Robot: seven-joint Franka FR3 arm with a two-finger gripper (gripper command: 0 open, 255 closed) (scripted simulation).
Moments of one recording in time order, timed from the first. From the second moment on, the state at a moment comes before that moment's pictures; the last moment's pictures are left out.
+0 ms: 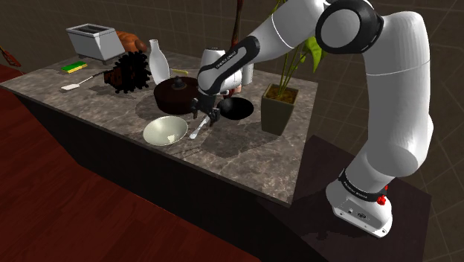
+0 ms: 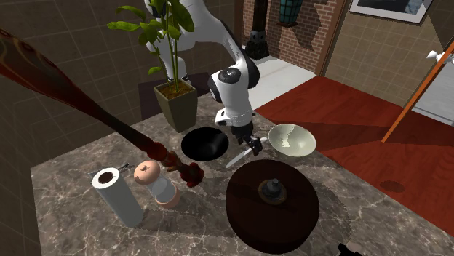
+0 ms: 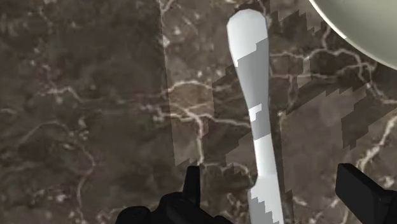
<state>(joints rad) -0.02 0.55 0.22 -1.84 0.17 2.47 1.33</state>
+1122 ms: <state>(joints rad) -0.02 0.54 0.22 -1.83 0.17 2.46 1.33</state>
